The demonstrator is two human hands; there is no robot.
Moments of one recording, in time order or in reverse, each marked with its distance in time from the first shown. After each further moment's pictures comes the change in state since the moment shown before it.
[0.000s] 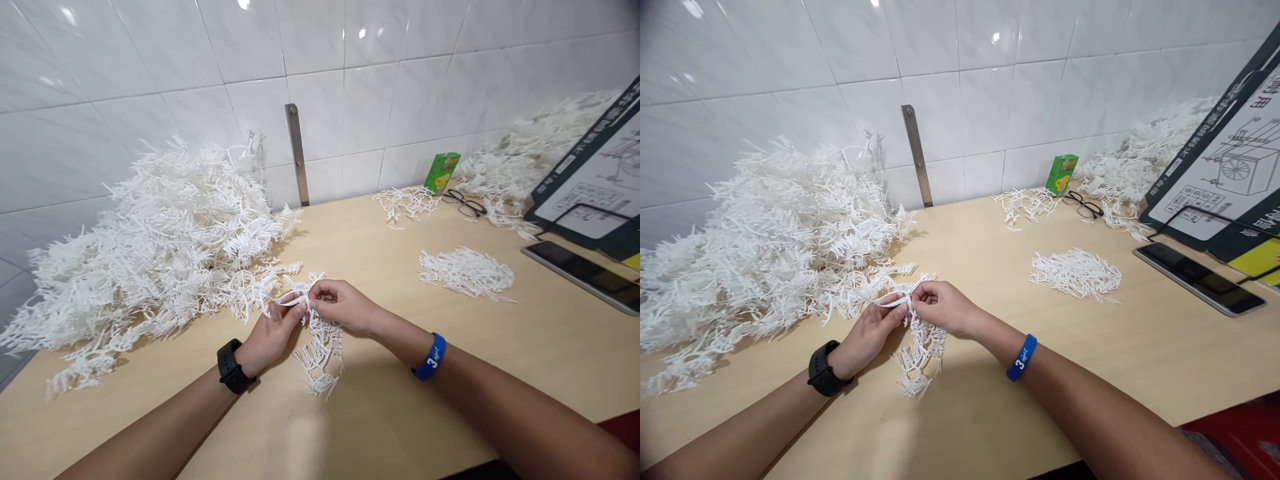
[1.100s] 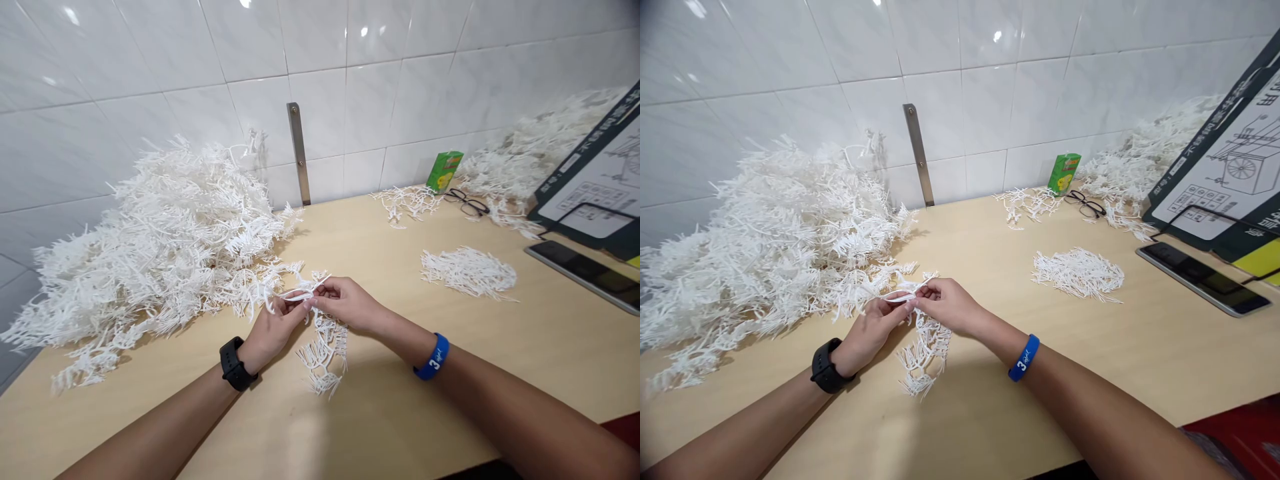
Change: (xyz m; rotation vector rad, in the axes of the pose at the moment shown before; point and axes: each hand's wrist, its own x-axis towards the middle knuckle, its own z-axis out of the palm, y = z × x) left_hand 0.003 0.004 0.001 -0.052 -0.011 -0.015; right_hand 0.000 0.002 -0.001 -0.079 0.080 0.011
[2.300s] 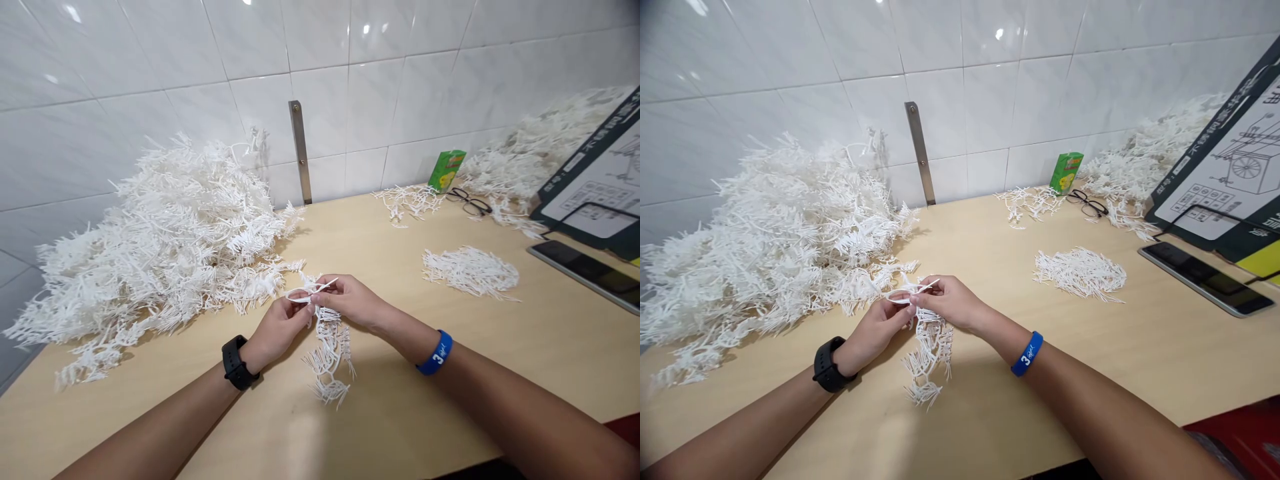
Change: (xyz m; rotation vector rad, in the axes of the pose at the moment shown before) left_hand -0.001 0.000 0.004 -0.108 -0.084 0.049; right_hand 0.000 -0.003 -0.002 0.310 -0.114 0.039
